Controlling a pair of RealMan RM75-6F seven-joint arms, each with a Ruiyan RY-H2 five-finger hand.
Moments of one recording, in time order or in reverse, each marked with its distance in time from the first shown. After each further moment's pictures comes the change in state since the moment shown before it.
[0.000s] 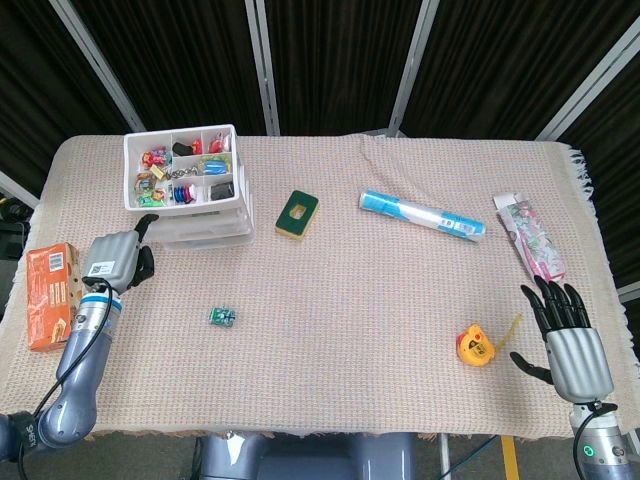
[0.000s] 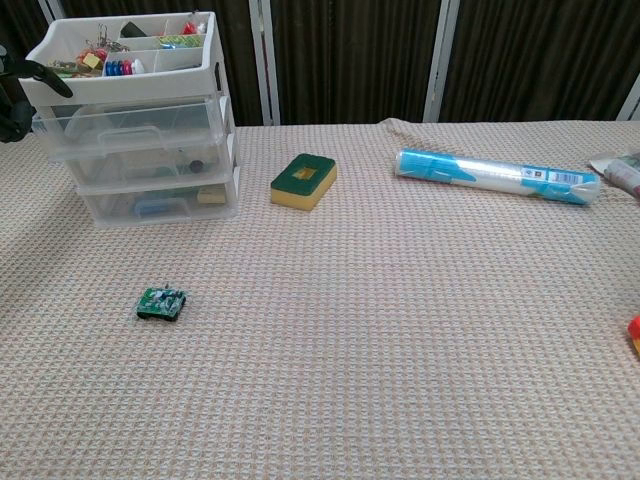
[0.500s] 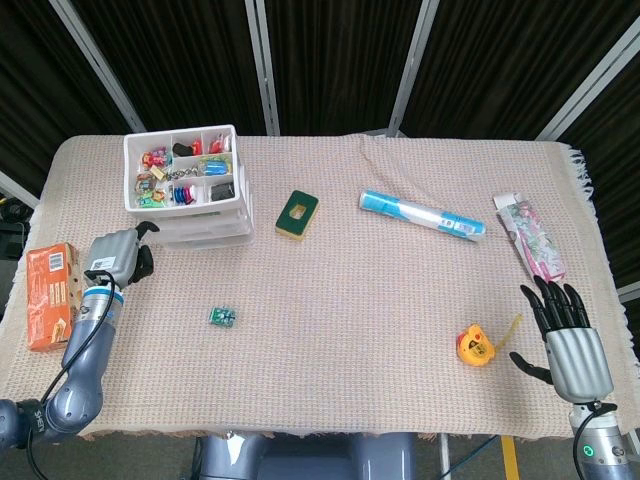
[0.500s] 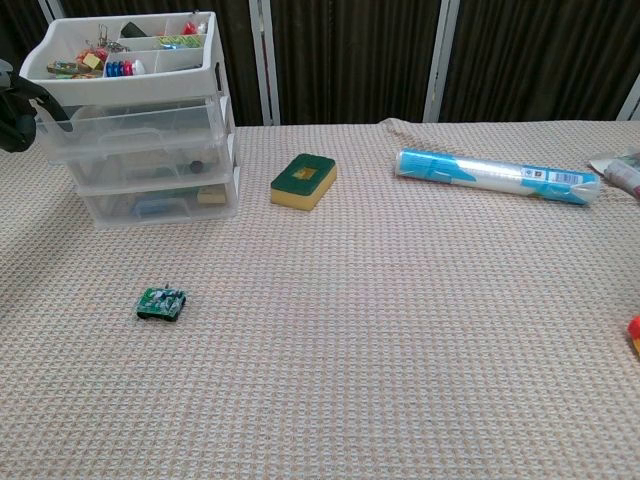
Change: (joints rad) left arm -0.059 -0.005 0.010 0.046 -0.131 -0.030 -0.008; right arm 0.000 0.001 0.000 -0.002 0.001 -0.003 0.000
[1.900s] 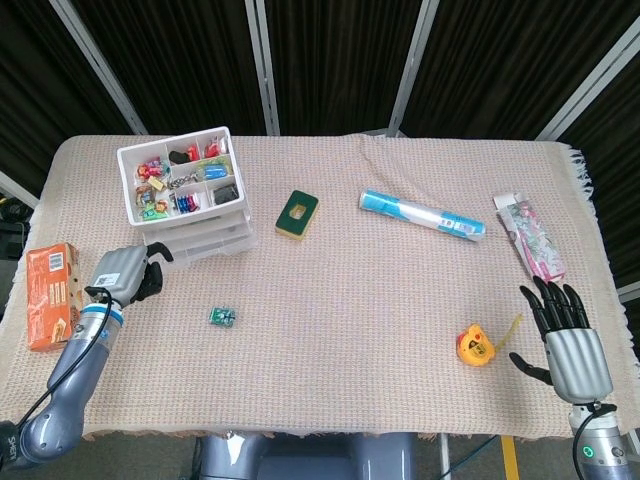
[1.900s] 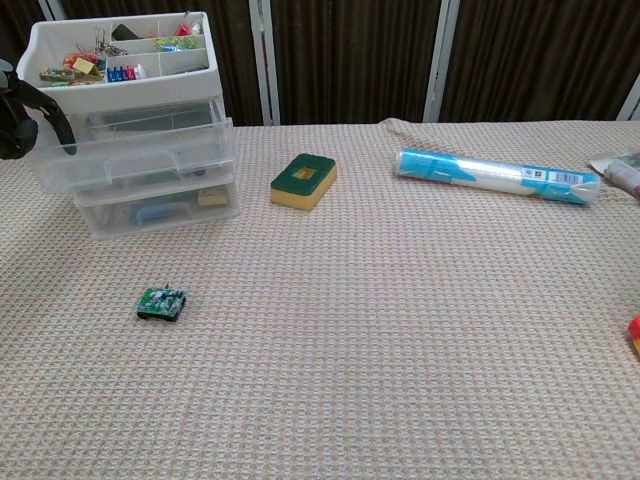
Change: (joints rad) left arm 0.019 0.113 0.080 -0.165 0.121 -0.033 -0.127; right arm -0.002 -0.001 -0.001 -0.001 -0.005 0.003 -0.003
